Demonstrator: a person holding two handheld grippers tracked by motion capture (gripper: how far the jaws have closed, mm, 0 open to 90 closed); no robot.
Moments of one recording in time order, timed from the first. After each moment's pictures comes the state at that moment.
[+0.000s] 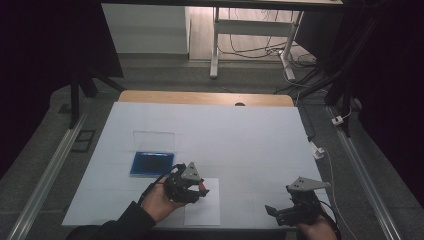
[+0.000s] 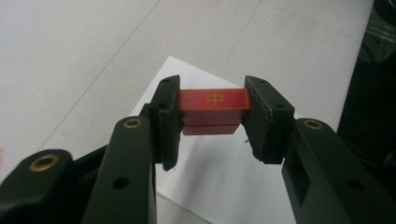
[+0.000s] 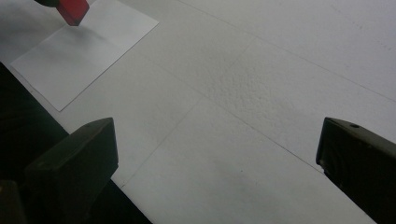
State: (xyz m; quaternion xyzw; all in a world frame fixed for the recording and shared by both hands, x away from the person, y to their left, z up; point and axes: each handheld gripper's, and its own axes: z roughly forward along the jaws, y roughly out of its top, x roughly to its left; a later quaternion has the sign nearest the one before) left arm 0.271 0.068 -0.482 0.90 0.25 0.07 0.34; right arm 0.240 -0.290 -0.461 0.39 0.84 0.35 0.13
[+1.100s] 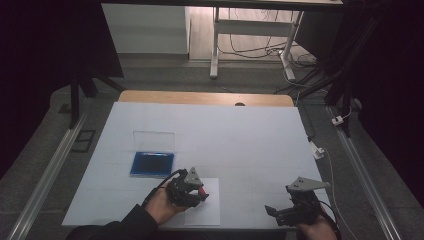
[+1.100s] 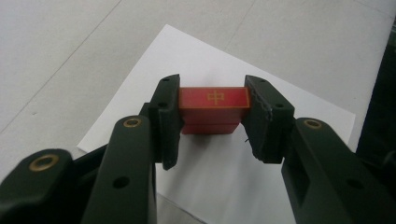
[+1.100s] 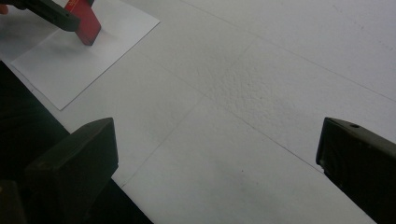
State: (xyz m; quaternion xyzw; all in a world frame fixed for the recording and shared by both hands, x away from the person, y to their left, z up) left arm 0.270 0.064 -0.507 0.90 0.27 0.06 0.33; right arm 0.240 -0.289 -0.461 0.38 0.85 0.35 0.13
